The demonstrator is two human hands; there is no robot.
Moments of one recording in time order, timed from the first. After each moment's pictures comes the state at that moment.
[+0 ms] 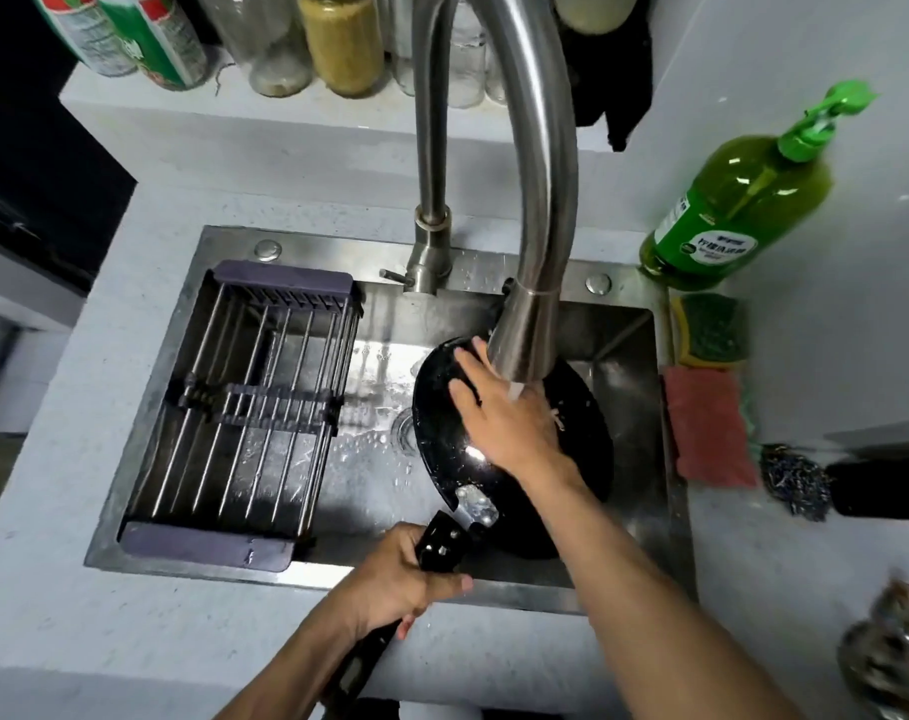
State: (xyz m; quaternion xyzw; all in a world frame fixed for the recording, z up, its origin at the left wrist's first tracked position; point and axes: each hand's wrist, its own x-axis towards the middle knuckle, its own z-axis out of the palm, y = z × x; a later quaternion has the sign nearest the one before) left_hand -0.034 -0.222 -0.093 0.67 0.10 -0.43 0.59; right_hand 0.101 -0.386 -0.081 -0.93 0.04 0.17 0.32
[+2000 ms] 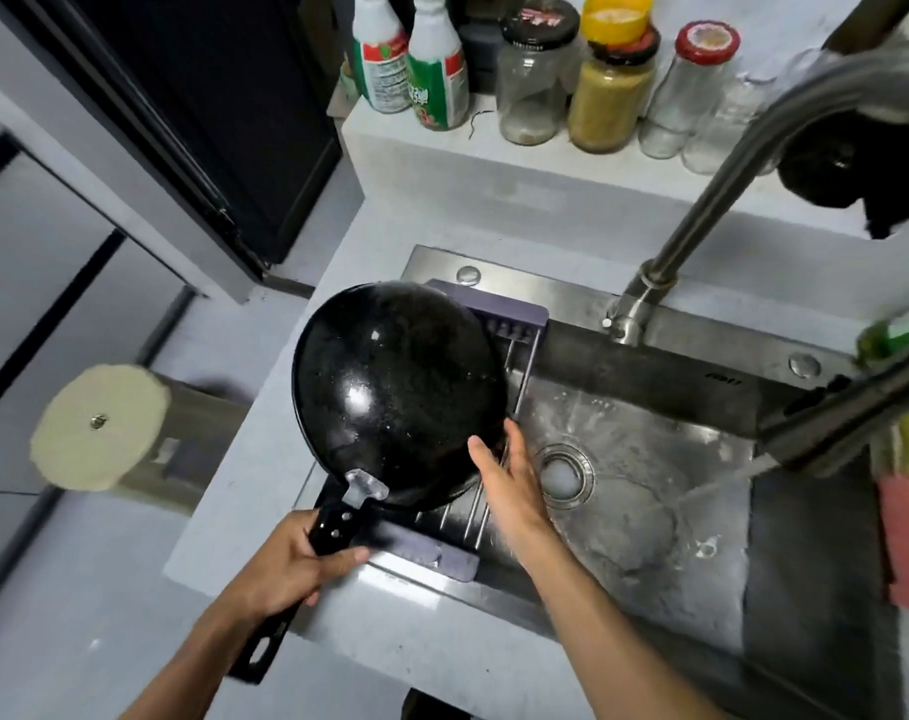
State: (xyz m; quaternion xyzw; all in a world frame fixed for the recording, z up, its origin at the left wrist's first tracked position) left_hand -0.064 0.043 -0.057 0.76 0.21 -0.22 0.57; right_hand 0.057 -0.186 -0.093 -0.76 0.14 0.32 0.55
